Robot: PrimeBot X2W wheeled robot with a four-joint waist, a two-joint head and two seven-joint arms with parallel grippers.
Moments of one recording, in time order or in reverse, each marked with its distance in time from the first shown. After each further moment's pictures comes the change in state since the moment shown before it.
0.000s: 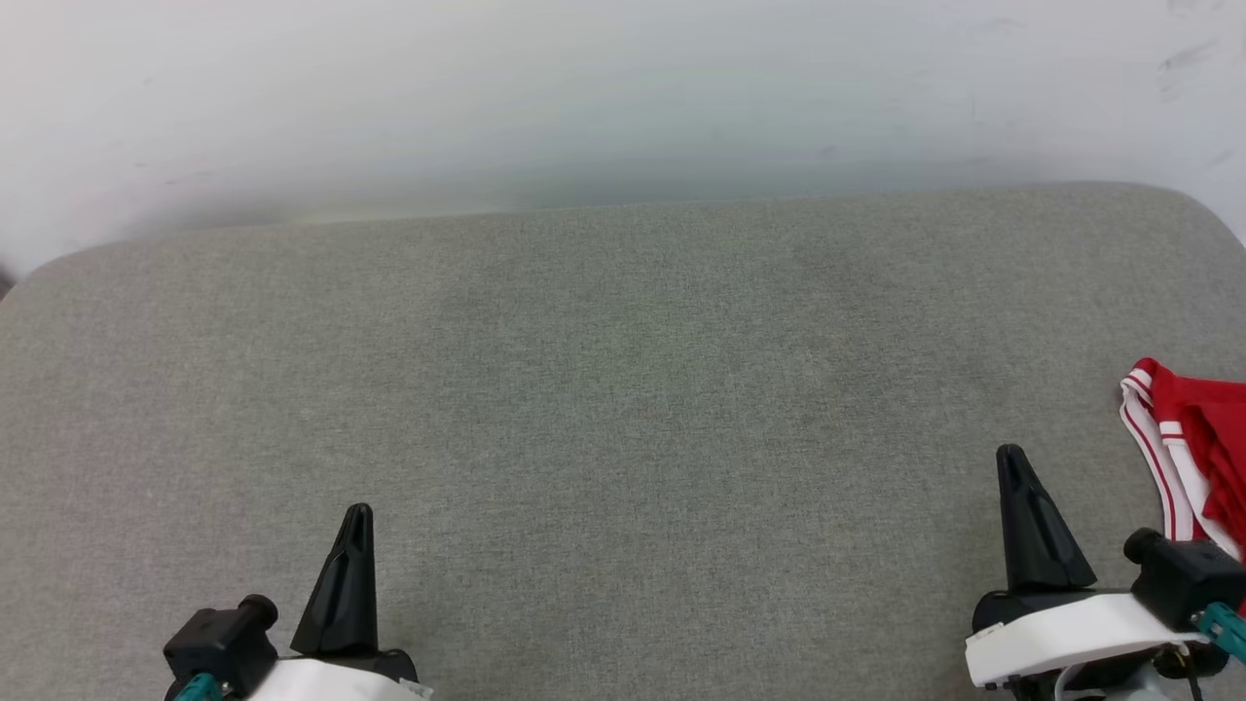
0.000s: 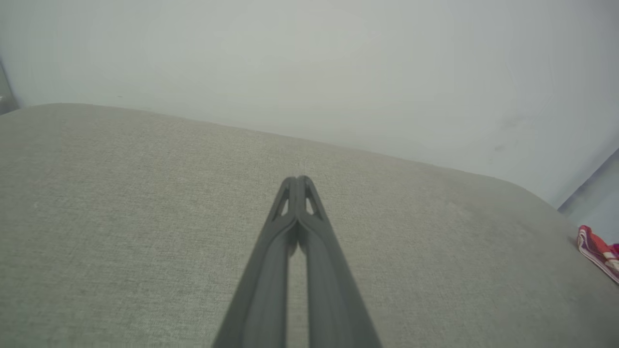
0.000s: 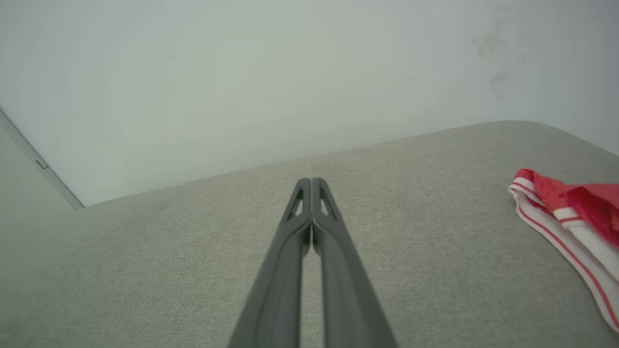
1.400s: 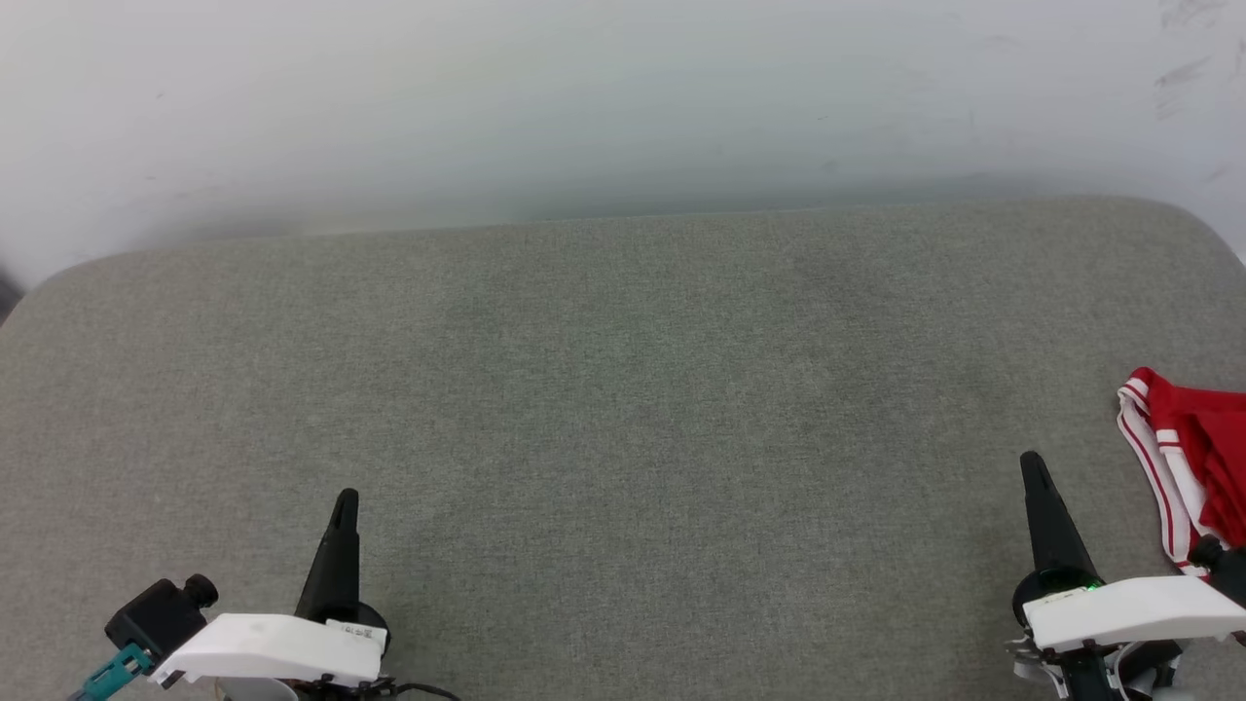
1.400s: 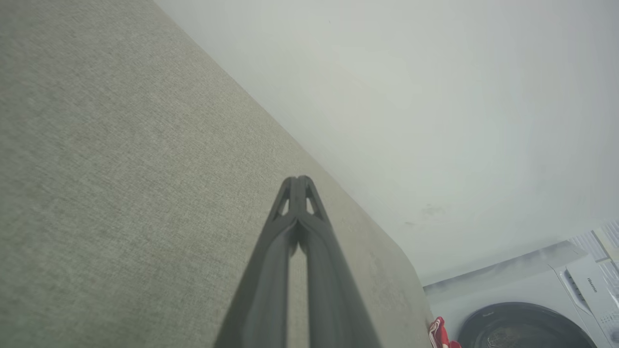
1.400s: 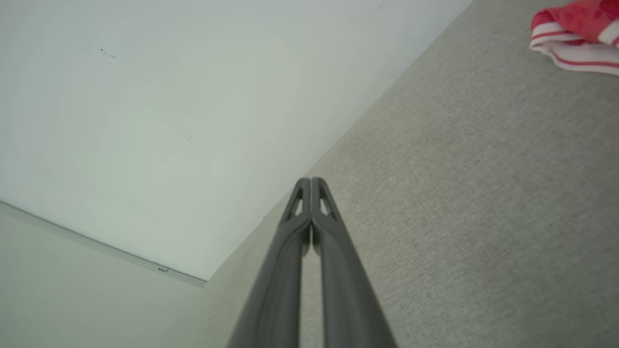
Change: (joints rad) left arm -0.089 0.027 0.010 0.107 -0.657 0.000 0.140; right arm -0.029 -0.020 -0.022 0.053 0.669 0.000 0.140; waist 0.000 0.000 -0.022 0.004
